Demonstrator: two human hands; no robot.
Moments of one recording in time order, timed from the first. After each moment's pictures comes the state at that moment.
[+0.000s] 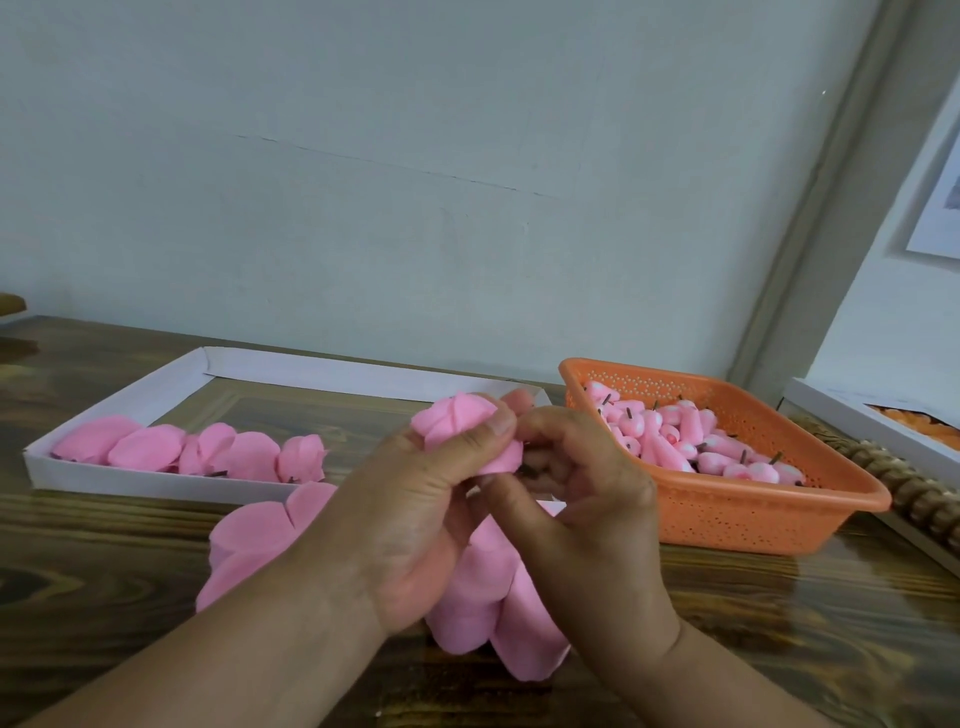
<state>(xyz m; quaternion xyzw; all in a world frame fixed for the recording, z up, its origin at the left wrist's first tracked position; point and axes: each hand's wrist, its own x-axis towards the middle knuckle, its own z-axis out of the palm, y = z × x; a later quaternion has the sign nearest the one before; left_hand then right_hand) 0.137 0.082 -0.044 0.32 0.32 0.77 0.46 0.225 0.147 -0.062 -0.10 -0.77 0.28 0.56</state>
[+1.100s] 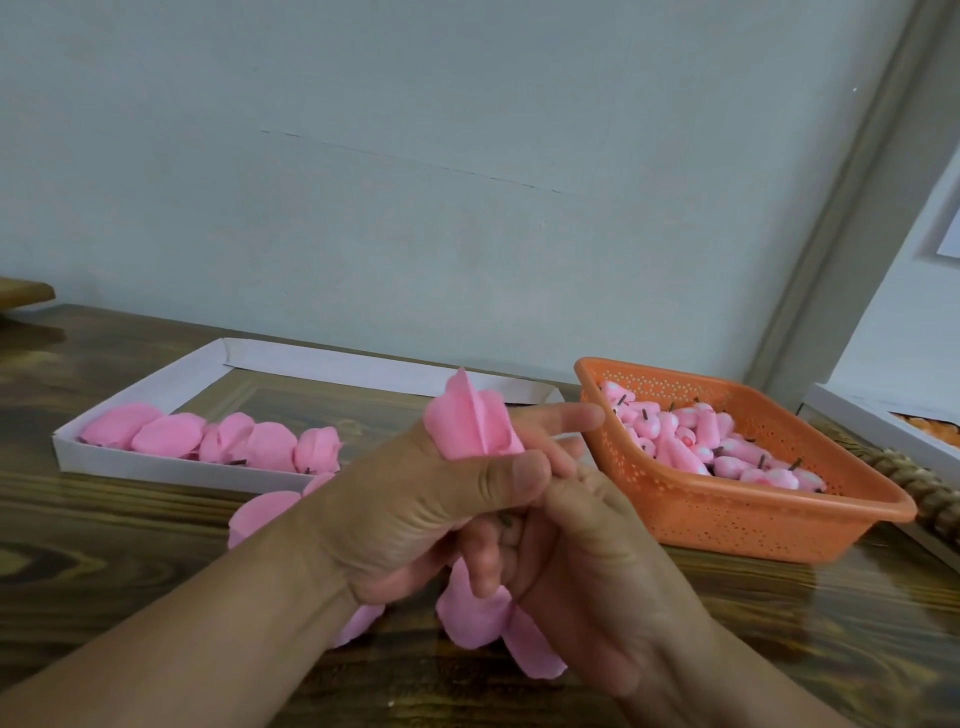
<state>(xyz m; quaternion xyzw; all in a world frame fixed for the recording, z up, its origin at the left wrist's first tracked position) 0.118 0.065 -0.045 0.51 0.29 0.62 0.52 0.228 0.133 -0.052 0.03 -0.57 0.79 0.22</state>
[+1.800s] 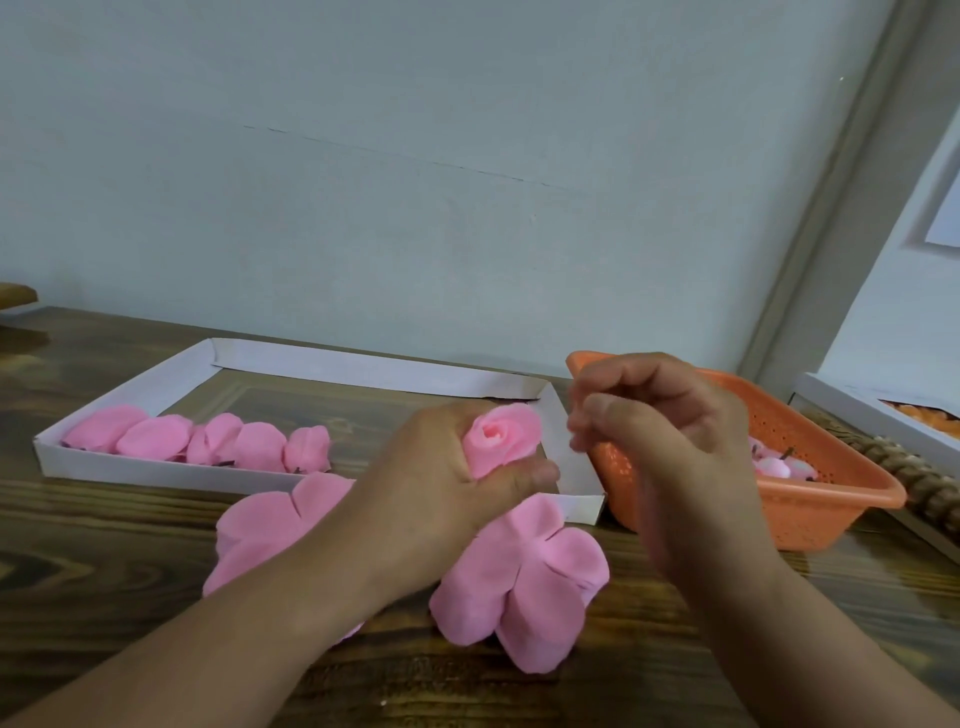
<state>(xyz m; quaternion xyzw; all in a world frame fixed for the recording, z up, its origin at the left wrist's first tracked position) 0.125 0.080 -0.044 0.58 0.59 0.54 0.13 0.250 0.182 -0.032 -0.08 -0.71 0.47 0.52</state>
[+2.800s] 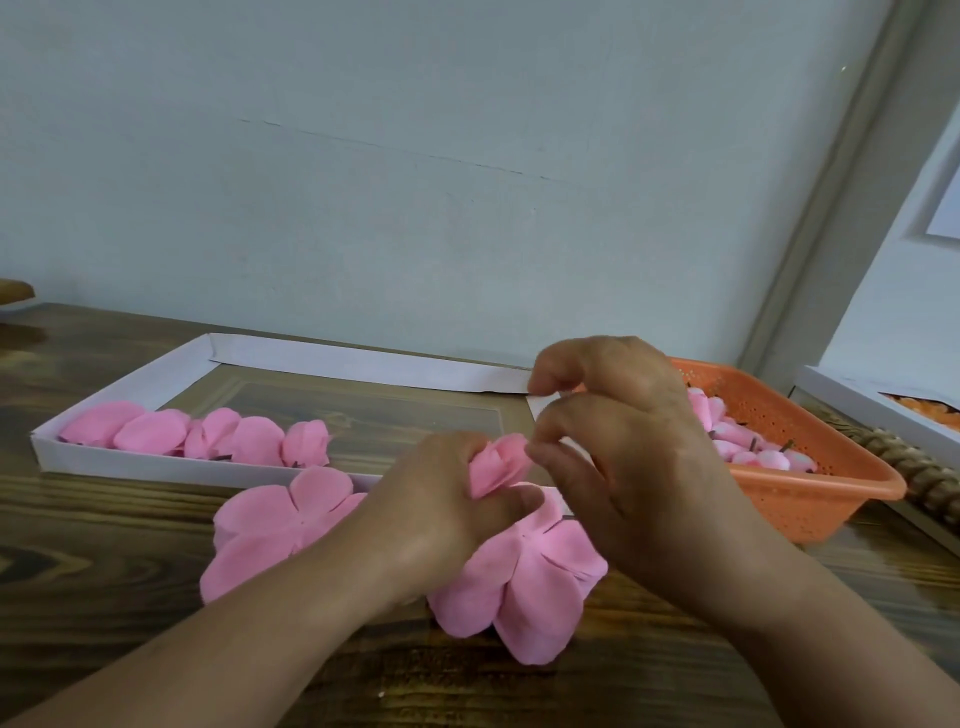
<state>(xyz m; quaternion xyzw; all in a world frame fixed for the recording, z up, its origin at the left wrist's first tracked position) 0.127 0.087 -0.061 0.54 0.68 0.48 0.14 0.254 0.170 -0.024 -0.01 -0.90 -0.09 0.42</state>
